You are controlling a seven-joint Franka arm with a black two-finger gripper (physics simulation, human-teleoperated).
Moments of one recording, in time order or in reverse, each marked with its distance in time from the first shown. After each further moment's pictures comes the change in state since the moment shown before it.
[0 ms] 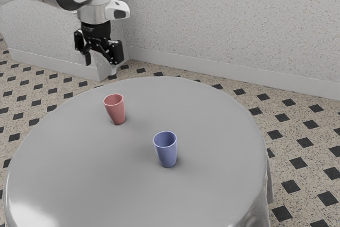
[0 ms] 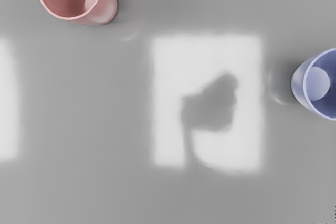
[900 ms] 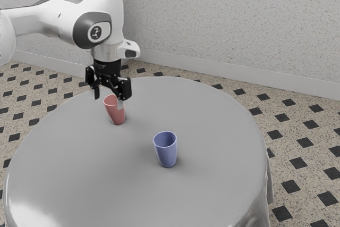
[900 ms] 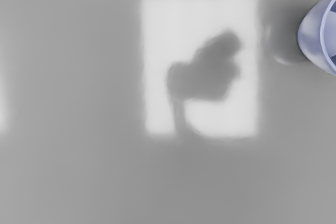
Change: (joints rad) arm -0.014 0.019 -0.001 -0.230 -0.030 0.142 -0.011
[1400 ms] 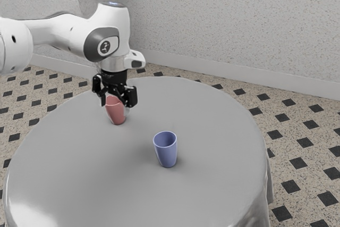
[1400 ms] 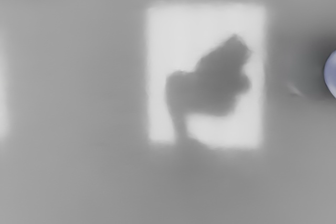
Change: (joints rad) arm 0.023 0.093 0.000 -0.005 -0.009 0.111 -0.013
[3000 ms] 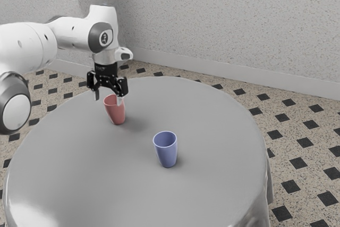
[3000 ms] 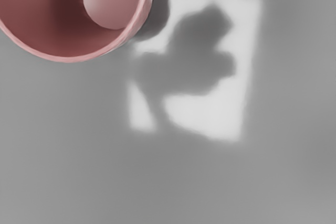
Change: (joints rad) arm 0.234 0.343 -0.006 0.378 -0.151 -0.105 0.148
